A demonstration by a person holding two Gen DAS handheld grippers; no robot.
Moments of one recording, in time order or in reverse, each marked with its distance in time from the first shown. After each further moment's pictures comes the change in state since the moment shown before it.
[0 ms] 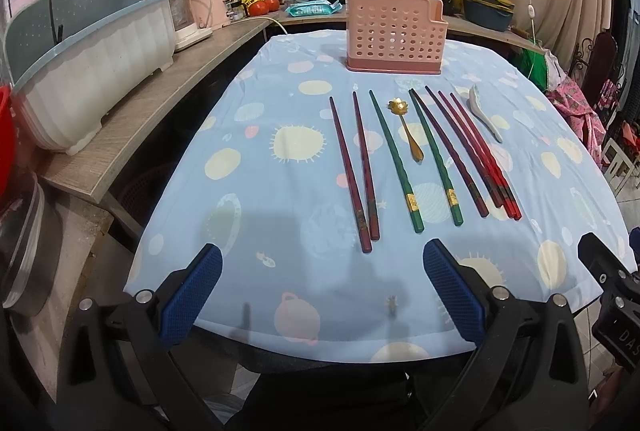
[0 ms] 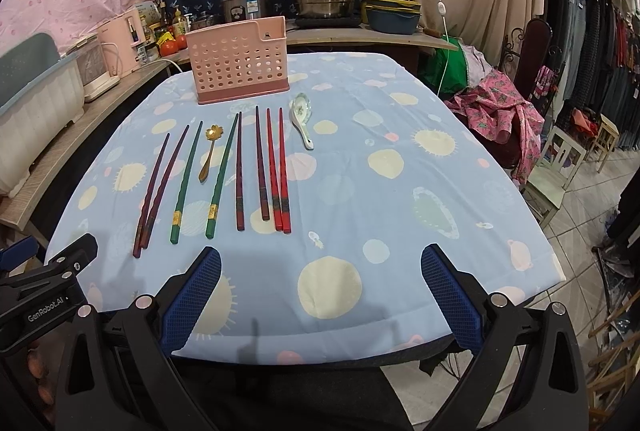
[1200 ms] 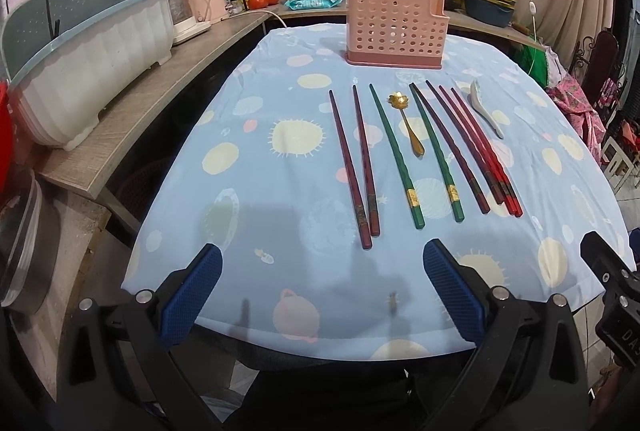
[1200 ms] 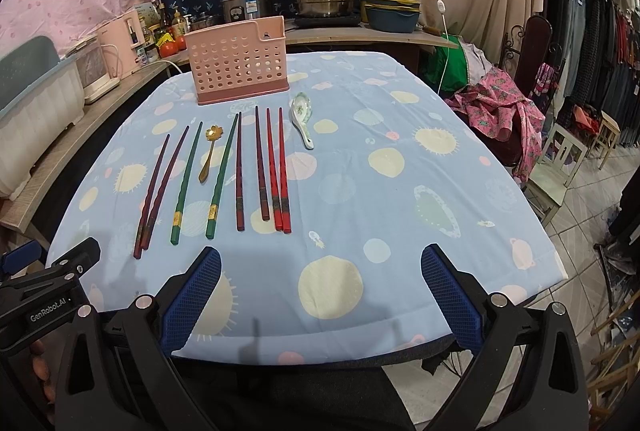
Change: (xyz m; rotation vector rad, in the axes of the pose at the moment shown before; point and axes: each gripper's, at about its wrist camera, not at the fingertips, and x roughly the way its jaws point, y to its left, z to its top) left arm 0.004 0.001 -0.001 -0.007 0.022 -0.005; right arm 0.001 -0.001 0.001 0.006 0.003 0.004
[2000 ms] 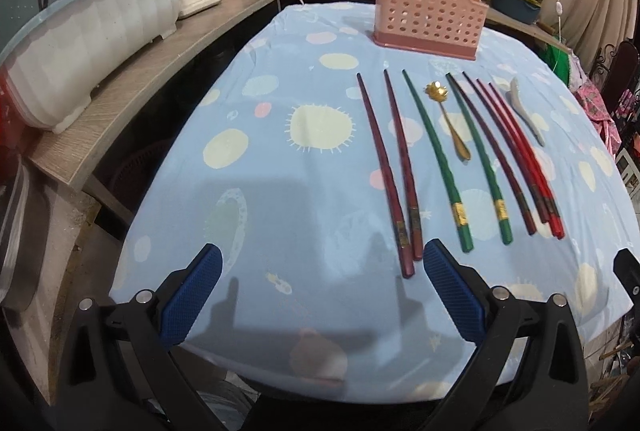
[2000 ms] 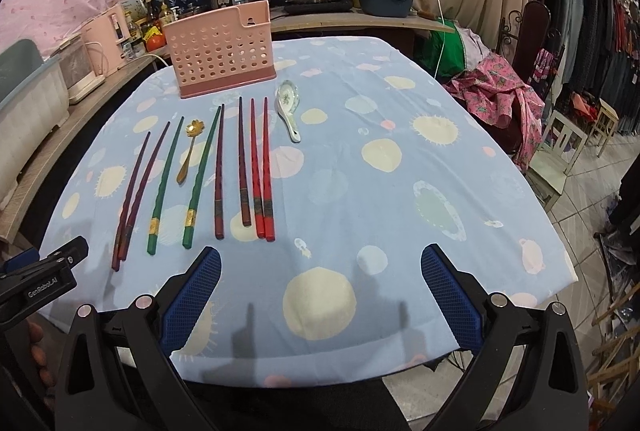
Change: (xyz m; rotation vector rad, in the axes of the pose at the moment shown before) left arm 0.053 0.019 0.016 -0.055 0.078 0.023; right arm 0.028 -0.003 0.008 0.031 0.053 -0.014
